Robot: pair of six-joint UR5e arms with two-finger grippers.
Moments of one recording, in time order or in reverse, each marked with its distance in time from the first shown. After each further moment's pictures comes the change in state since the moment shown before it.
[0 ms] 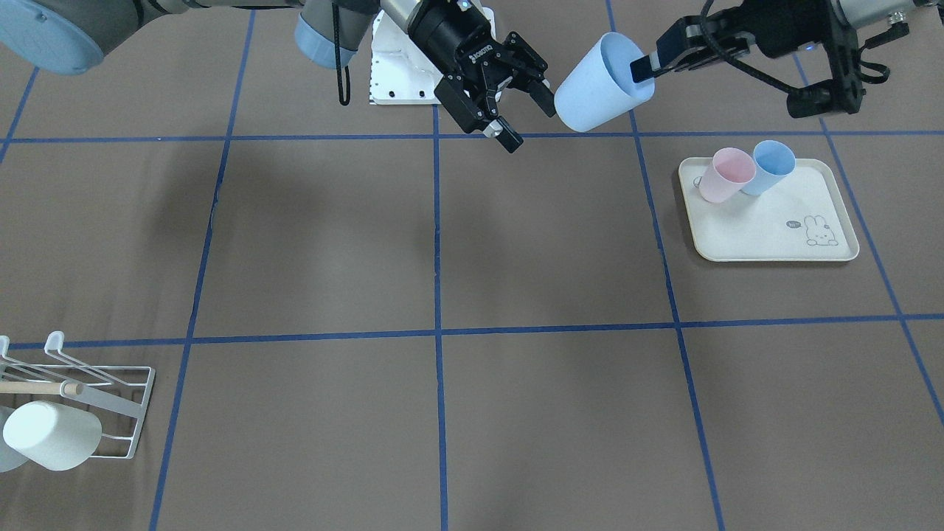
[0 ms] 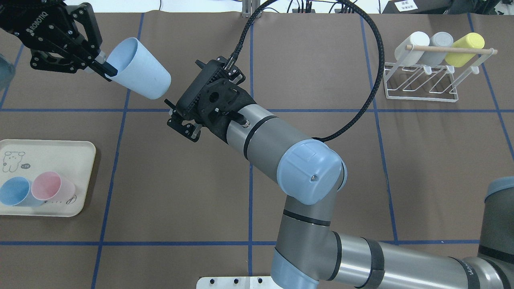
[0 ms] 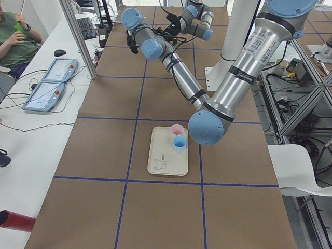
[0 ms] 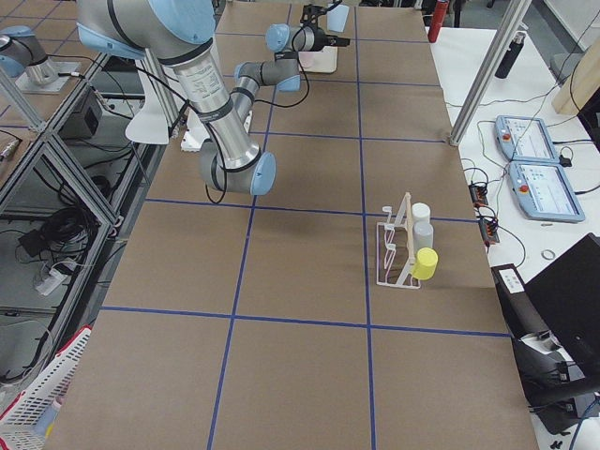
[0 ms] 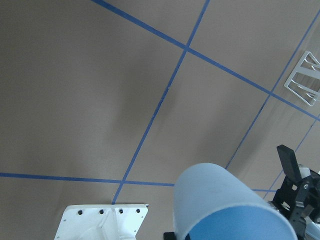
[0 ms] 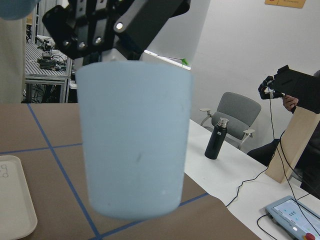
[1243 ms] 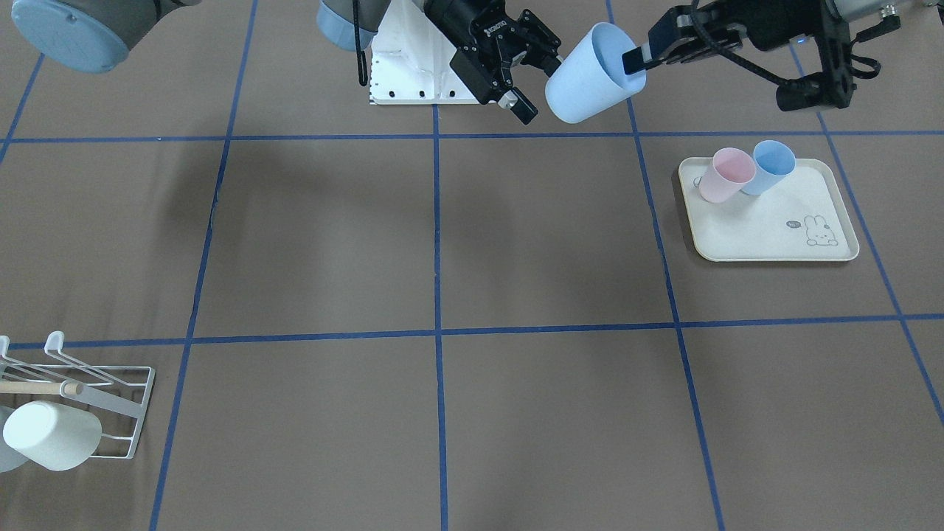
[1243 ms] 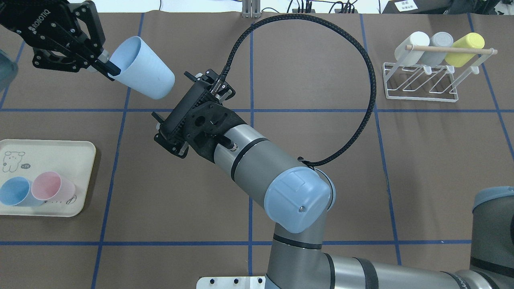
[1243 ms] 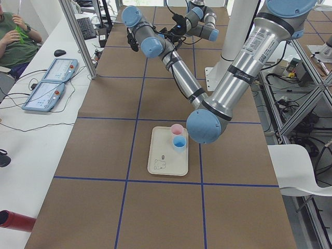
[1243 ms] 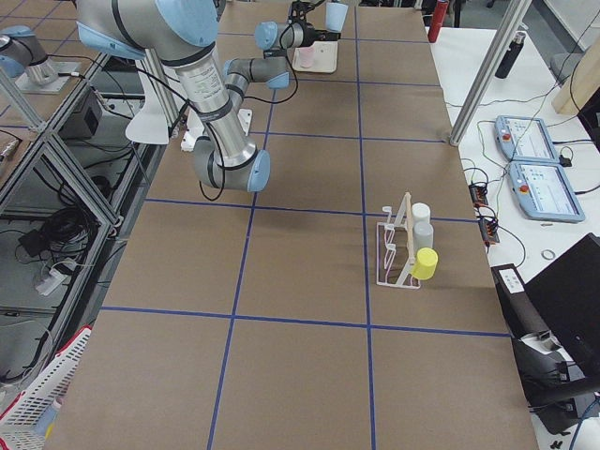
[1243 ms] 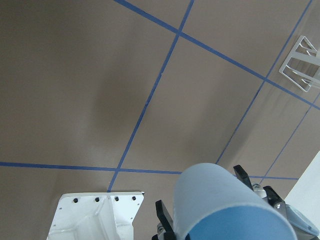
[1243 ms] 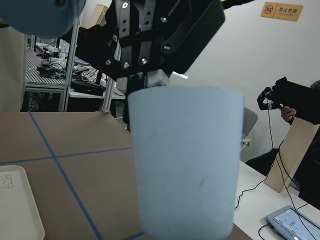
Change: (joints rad) left arm 0.009 -0.020 0.002 0.000 -0.007 0.001; right arm -0.057 0.022 0.009 0.006 -0.080 -0.034
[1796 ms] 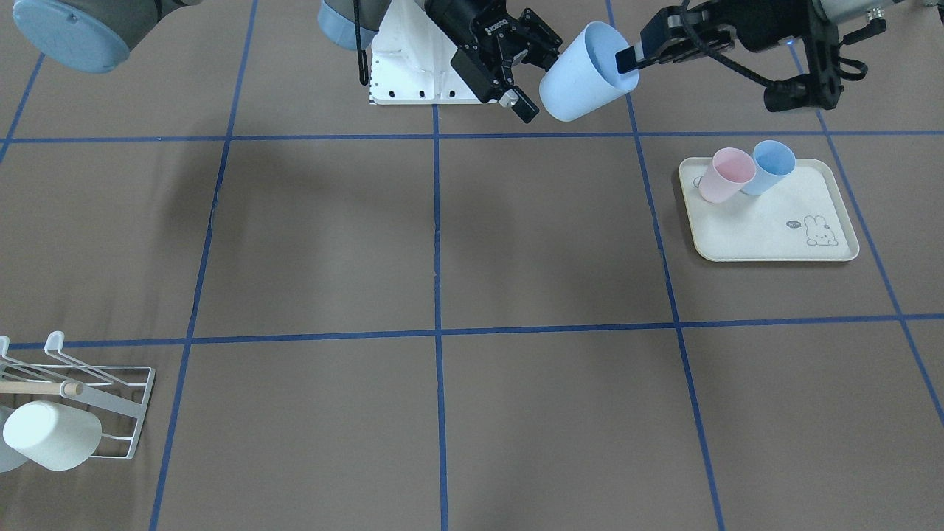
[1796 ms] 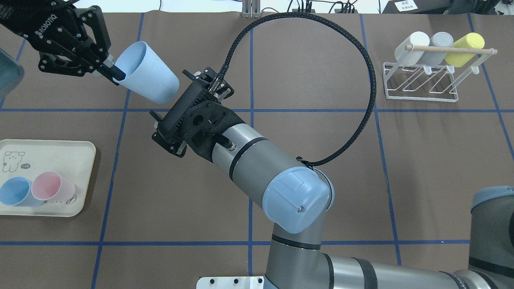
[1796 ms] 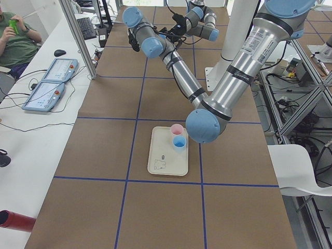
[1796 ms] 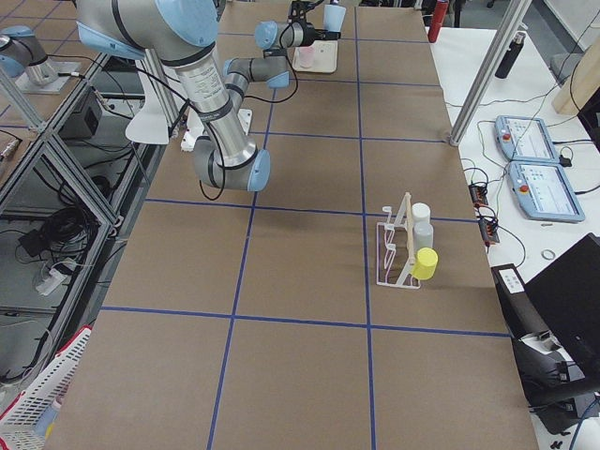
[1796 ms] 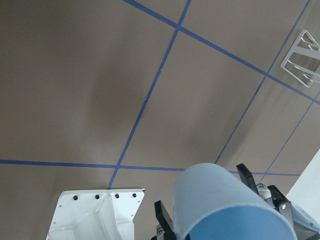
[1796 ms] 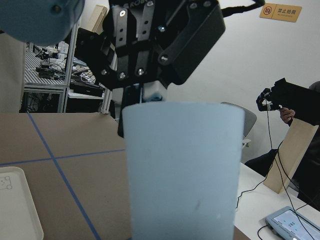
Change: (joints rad) left arm 0.018 -0.002 0.000 0.000 0.000 0.001; right arm 0.000 0.002 0.000 -0.001 -0.004 -0.001
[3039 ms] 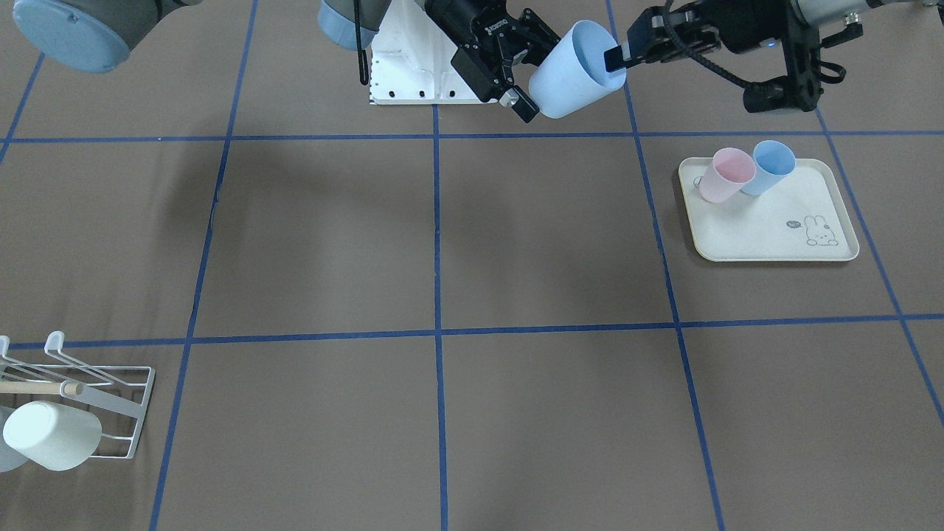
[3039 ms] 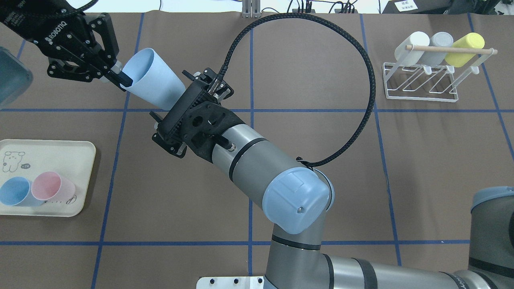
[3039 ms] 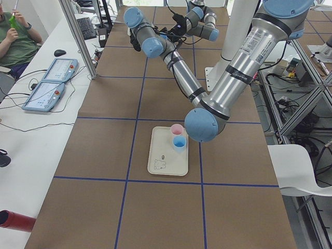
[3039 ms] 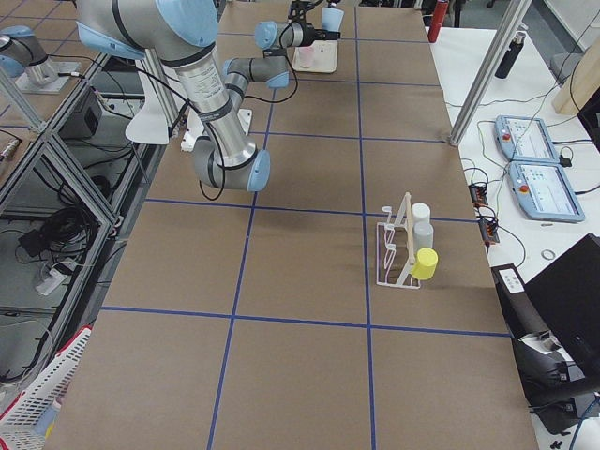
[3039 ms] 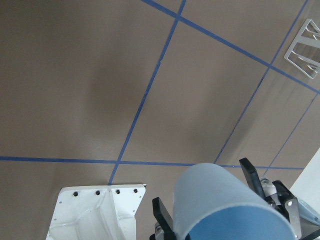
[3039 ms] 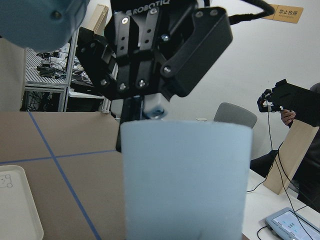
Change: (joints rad) left arm 0.022 -0.007 0.004 -0.006 0.002 0.001; right arm -0.001 0.000 0.000 0.000 0.000 -0.010
